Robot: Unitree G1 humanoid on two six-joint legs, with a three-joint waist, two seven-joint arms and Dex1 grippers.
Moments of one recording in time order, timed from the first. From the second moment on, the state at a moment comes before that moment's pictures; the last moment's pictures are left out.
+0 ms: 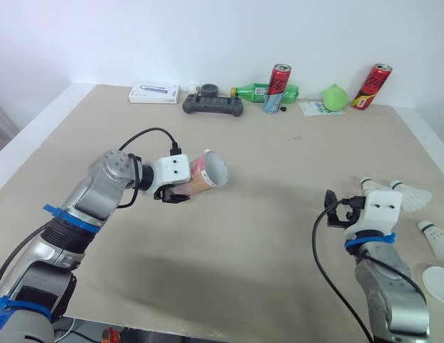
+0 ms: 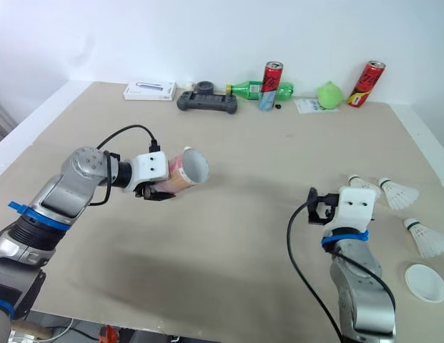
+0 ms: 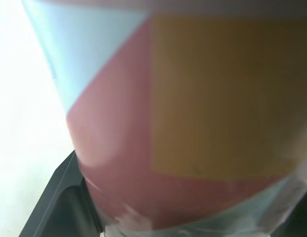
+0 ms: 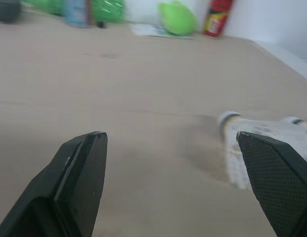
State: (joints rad) left arm -0.74 0.68 -0.37 0.02 0.10 0.44 -1.12; right arm 0.01 -0.34 -0.31 -0.39 0.21 0.48 -0.04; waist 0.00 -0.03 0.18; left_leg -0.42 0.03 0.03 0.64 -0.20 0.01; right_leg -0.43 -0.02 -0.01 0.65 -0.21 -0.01
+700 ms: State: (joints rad) left arm -0.72 0.64 -0.38 -0.01 0.11 0.50 -1.07; right arm -0.26 -0.37 -0.35 0.13 0.19 0.34 0.05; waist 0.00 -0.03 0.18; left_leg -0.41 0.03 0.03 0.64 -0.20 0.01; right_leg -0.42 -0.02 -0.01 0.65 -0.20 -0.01
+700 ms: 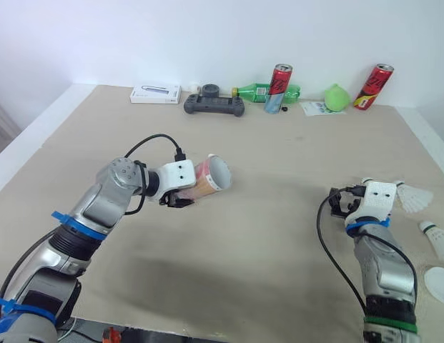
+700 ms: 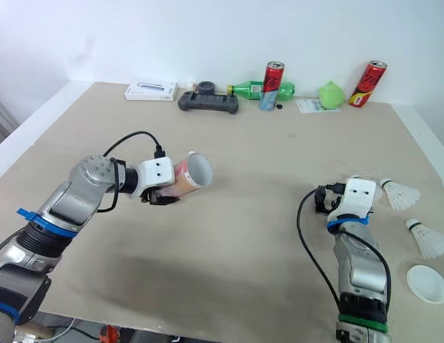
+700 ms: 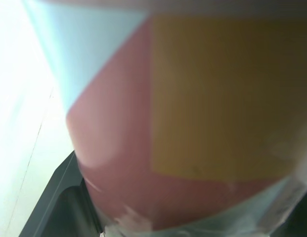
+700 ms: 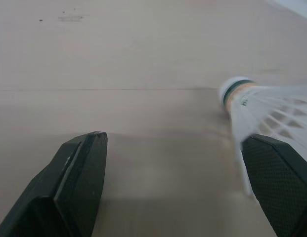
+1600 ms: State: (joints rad) left arm -0.67 0.66 -0.32 0.01 0.10 0.47 -1.07; right arm -0.11 -0.60 -0.23 -0.43 0.51 0.42 0.52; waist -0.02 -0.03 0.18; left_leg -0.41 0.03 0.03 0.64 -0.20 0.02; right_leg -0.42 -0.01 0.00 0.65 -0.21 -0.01
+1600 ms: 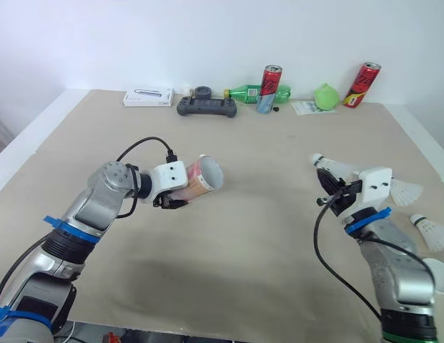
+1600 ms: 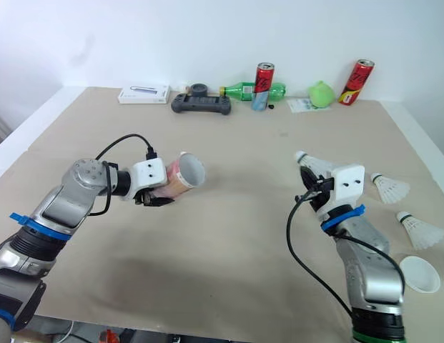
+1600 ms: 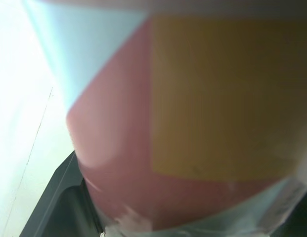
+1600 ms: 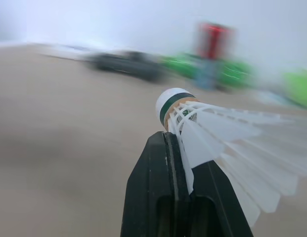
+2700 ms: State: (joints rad) left arm -0.72 0.55 -0.37 0.03 0.16 0.49 -1.08; right arm -0.58 -0.68 0.15 -0.42 0.34 0.51 0.88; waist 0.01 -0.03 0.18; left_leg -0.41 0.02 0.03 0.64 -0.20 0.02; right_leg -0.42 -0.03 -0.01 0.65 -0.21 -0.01
